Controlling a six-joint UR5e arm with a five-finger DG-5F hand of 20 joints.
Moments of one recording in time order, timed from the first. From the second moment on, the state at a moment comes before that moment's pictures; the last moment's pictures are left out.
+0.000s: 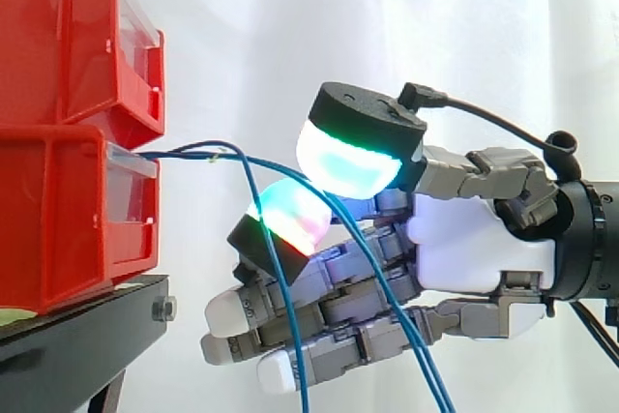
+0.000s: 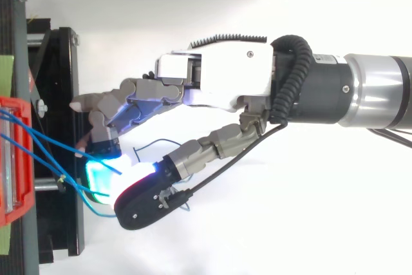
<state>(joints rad) 0.10 -2.35 -1.17 -2.72 -1.45 -0.08</state>
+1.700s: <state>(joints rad) 0.10 -2.35 -1.17 -2.72 -1.45 -0.08</state>
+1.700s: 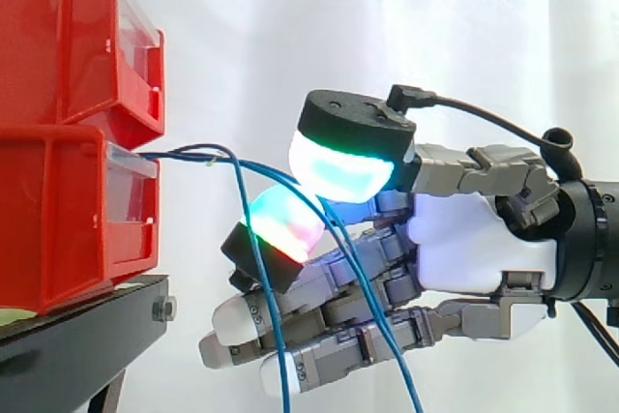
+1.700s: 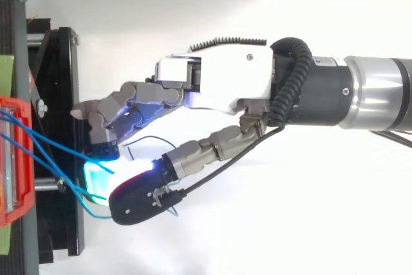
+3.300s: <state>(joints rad) 0.08 -2.29 -1.17 -2.87 -1.40 -0.28</state>
